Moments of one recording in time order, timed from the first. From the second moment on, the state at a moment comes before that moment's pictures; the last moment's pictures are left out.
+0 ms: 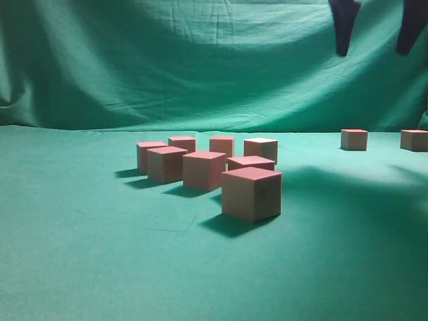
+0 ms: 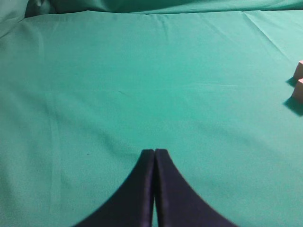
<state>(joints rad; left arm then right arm) -0.02 -0.01 0.02 0.02 0.35 0.01 0.22 1.98 -1.80 -0.08 1.11 0.15</state>
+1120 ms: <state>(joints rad) -0.02 -0.01 0.02 0.02 0.35 0.01 0.15 2.38 -2.05 -0.01 0.97 0.07</state>
